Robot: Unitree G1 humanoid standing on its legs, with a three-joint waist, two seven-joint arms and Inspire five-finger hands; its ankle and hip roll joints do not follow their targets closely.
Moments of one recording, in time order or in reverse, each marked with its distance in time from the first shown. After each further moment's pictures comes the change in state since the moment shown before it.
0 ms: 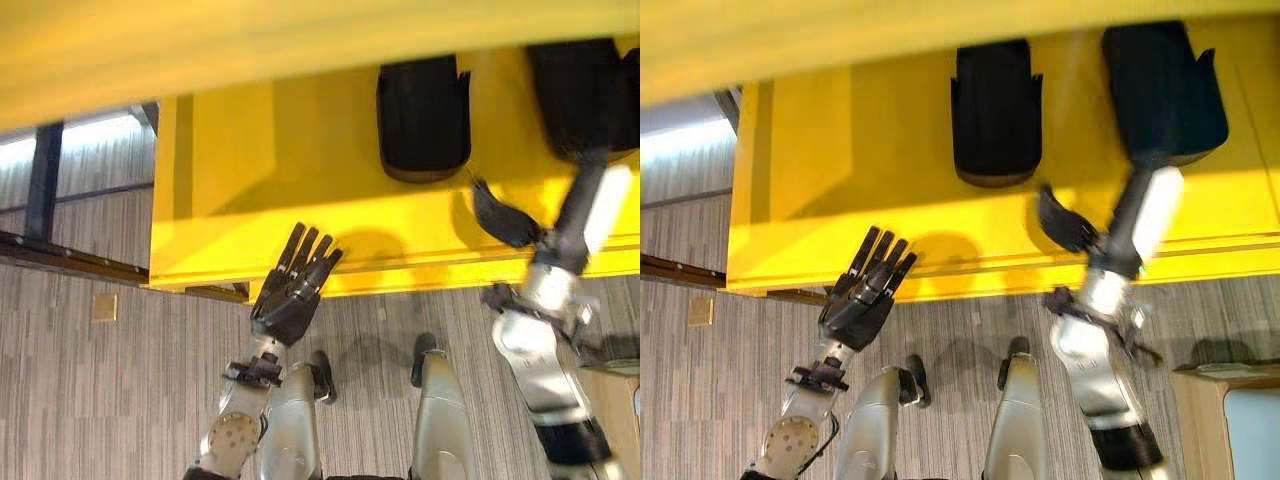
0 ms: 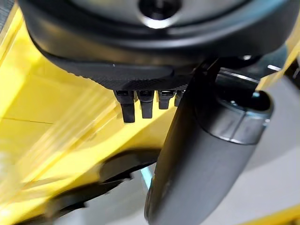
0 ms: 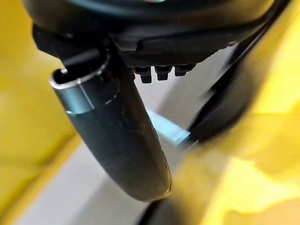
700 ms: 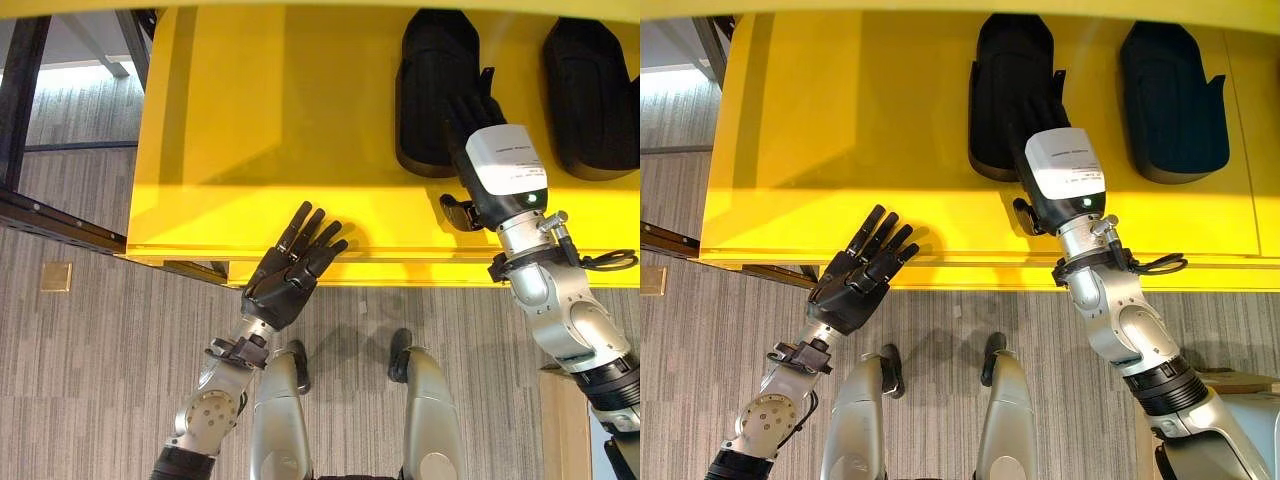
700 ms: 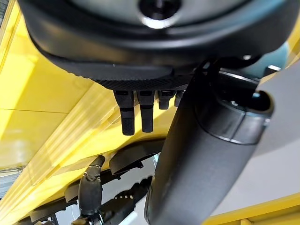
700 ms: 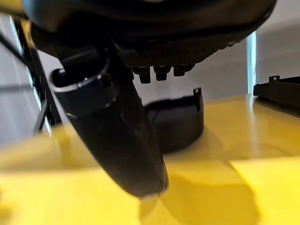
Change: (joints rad) left arm -0.204 0.170 0.024 -0.051 0.088 0.204 -0.067; right arm -0.577 -0.349 0.348 0.100 -0.396 0.250 0.614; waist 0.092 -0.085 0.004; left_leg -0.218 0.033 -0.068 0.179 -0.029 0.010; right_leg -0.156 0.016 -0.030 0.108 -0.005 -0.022
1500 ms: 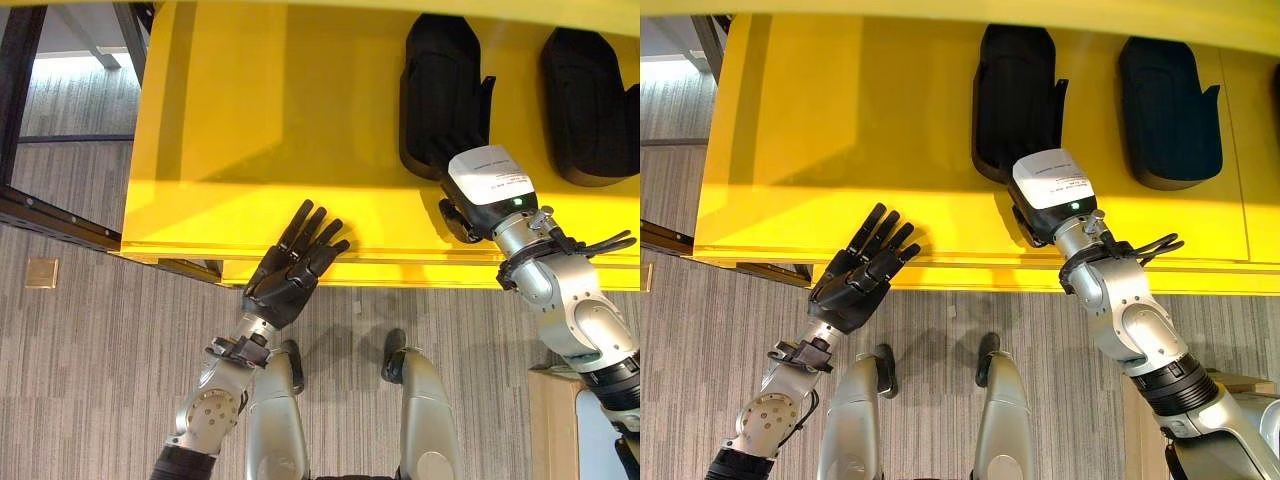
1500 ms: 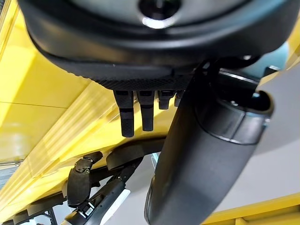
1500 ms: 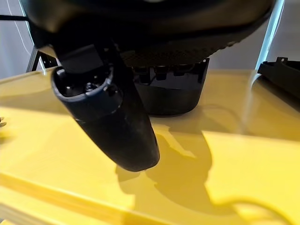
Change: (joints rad) left arm -0.018 0.001 -0.002 -0.002 0.003 0.005 0.005; right arm -0.023 -0.081 0.053 -0.019 -0.141 0.061 0.347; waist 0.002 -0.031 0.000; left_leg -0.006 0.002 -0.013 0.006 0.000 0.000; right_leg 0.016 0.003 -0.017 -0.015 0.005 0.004
